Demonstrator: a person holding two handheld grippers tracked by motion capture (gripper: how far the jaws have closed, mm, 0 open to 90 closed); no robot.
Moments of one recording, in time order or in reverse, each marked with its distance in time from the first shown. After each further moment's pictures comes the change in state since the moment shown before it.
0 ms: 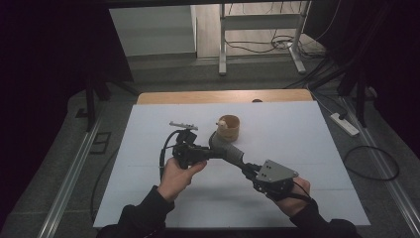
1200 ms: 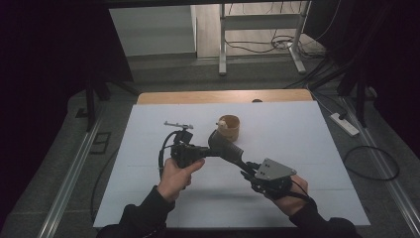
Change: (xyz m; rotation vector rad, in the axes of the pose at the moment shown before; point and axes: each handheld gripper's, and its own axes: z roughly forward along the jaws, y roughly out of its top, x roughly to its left) left arm 0.005 -0.002 -0.006 -0.049 -0.084 -0.040; right arm -0.001 -0.002 0.006 0.012 0.003 0.036
